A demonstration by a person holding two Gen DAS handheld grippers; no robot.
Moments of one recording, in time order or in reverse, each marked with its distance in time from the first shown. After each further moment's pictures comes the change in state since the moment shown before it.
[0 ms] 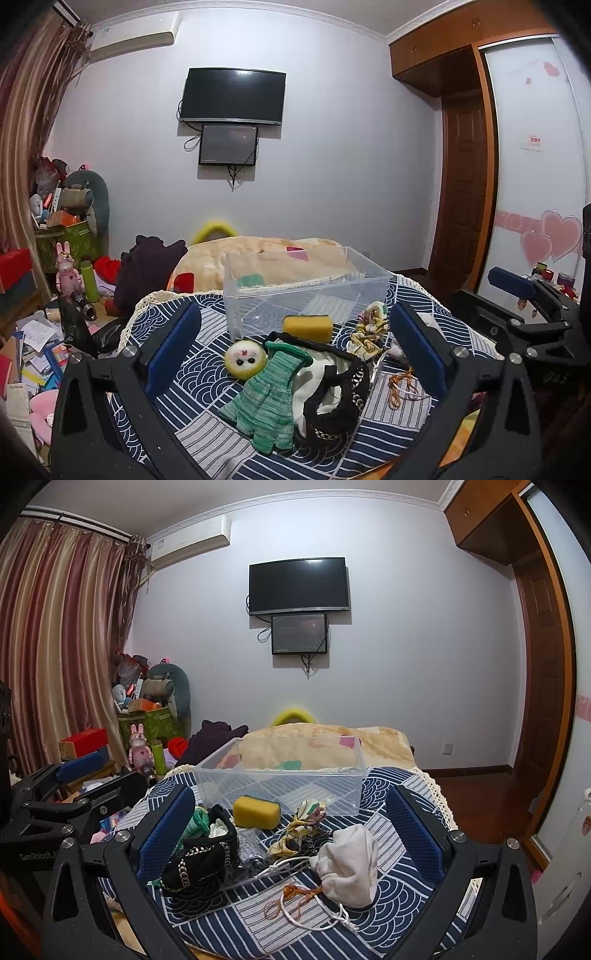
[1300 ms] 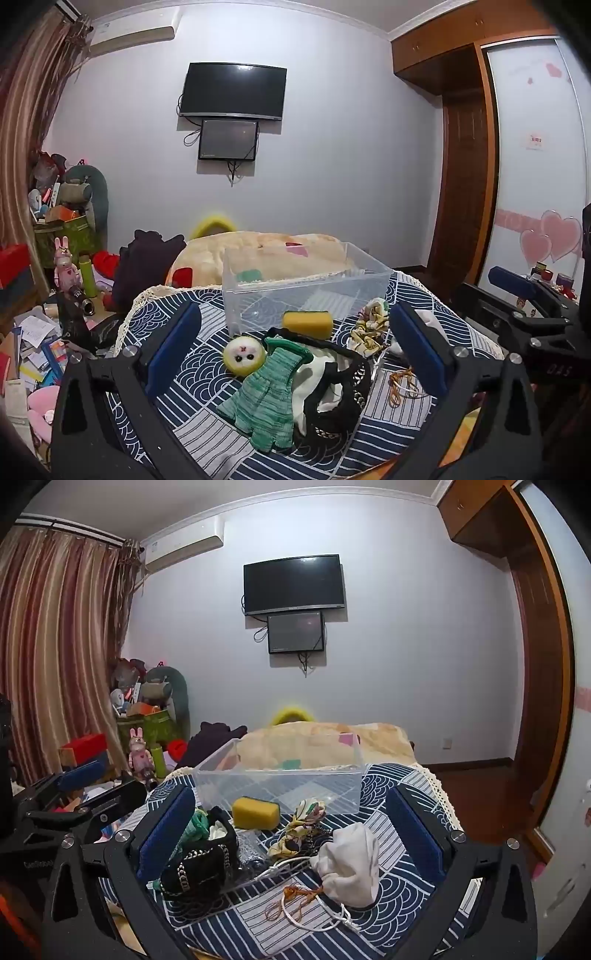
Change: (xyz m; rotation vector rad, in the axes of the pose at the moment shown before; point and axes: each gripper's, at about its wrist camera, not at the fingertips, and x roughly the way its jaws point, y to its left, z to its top) left arm 0.004 0.001 -0.002 -0.008 0.021 -0.009; right arm 0.001 -0.005 0.002 0.019 0.022 -0.006
